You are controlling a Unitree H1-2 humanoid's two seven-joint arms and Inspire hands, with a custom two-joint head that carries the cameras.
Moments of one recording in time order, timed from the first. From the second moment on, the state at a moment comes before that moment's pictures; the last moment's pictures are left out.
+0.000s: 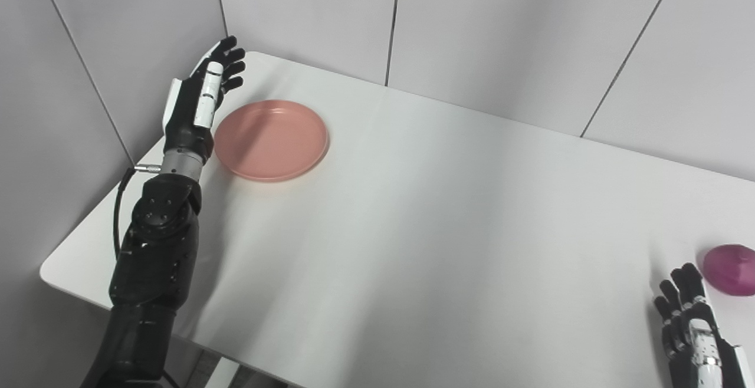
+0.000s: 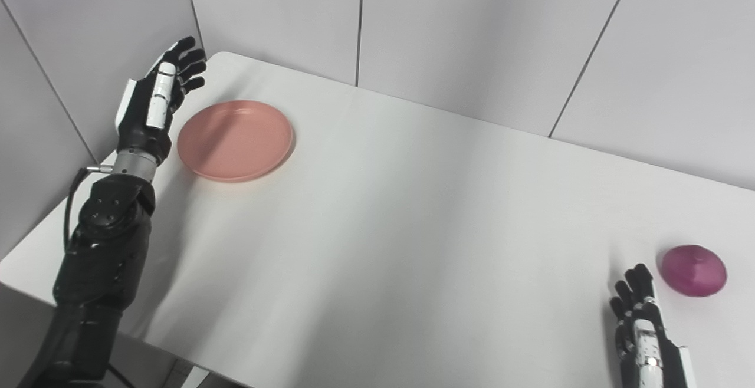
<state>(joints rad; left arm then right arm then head) -0.24 0.32 0.35 0.08 -0.13 -0.02 0.01 0.11 -0.21 -0.10 -0.13 0.21 -0.04 0.18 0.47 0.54</state>
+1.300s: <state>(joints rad) -0.35 0.39 0.37 0.32 -0.14 -0.08 0.03 0.11 -0.21 -0.11 -0.13 0.21 -0.04 0.17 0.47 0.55</state>
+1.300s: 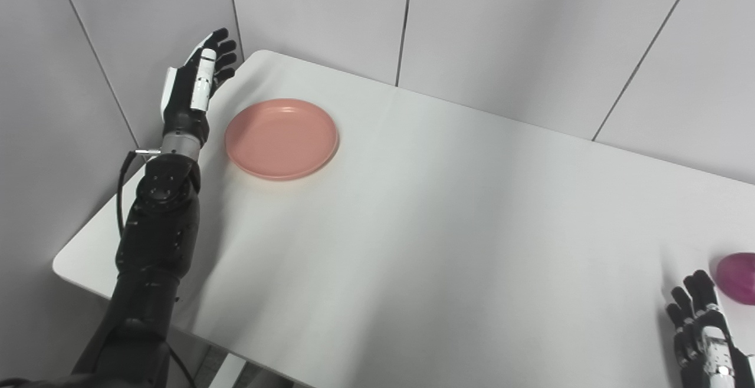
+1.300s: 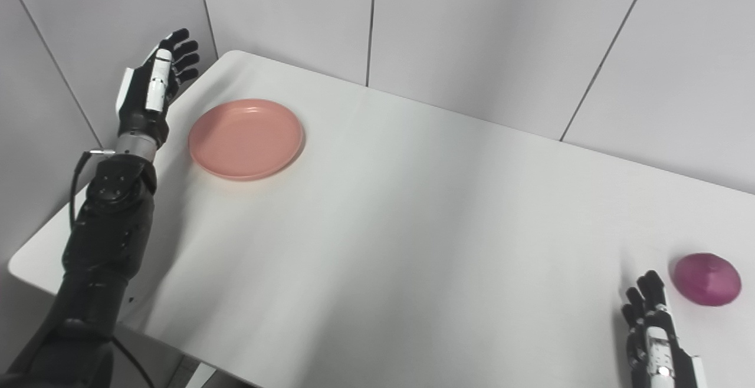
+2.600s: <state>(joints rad) -0.49 0.41 0.36 0.72 -0.20 -0.19 0.01 0.11 -0.21 -0.11 -0.14 0.21 -0.04 0.18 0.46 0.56</state>
